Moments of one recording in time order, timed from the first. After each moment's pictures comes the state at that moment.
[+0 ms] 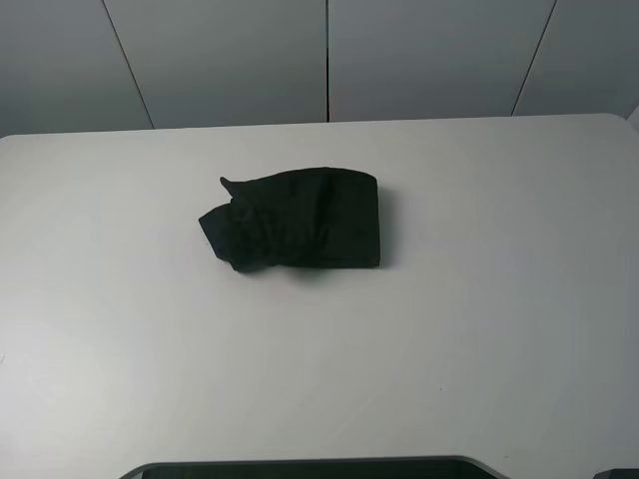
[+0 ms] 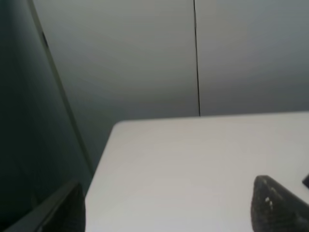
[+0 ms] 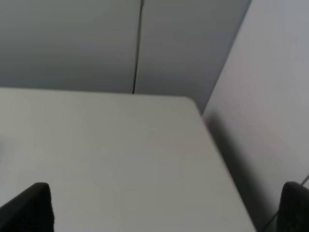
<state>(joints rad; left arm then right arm) -0.15 0.00 -0.88 0.29 1.23 -0.08 -0.02 0.00 -0.77 -0.14 1.22 -0.07</state>
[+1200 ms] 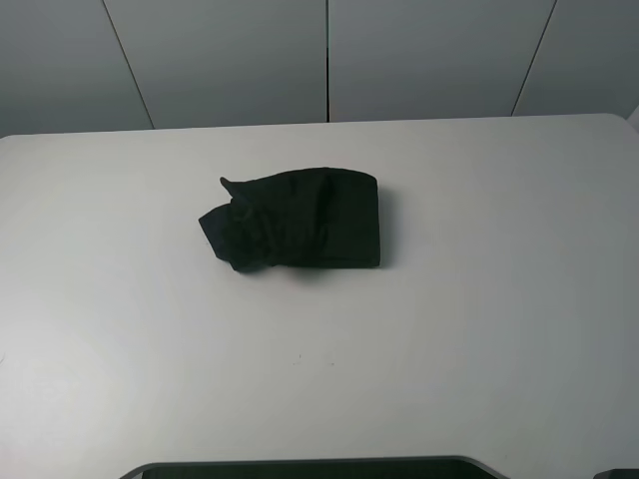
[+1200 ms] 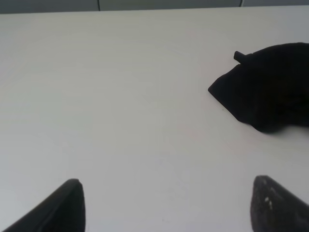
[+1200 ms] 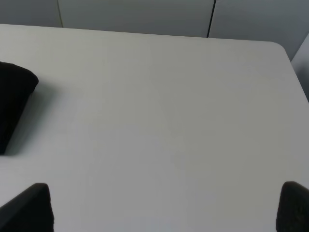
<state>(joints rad) -0.15 0.00 -0.53 0.01 1.11 -0.10 -0.02 0.00 -0.51 0.02 1.10 -0.10</state>
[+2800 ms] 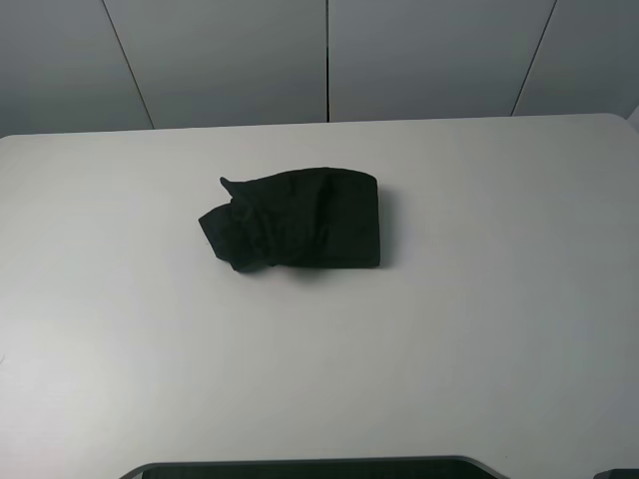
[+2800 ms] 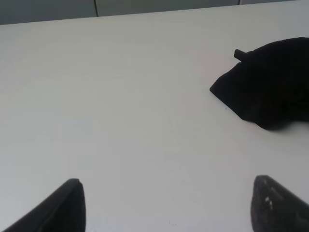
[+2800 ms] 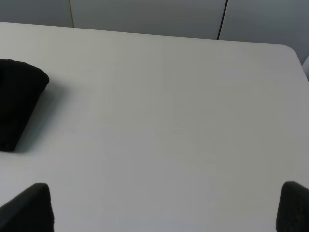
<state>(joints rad) -0.15 0.00 -0.51 0.00 1.09 -0.05 0.01 0.00 -0.51 0.02 1.10 -0.10</state>
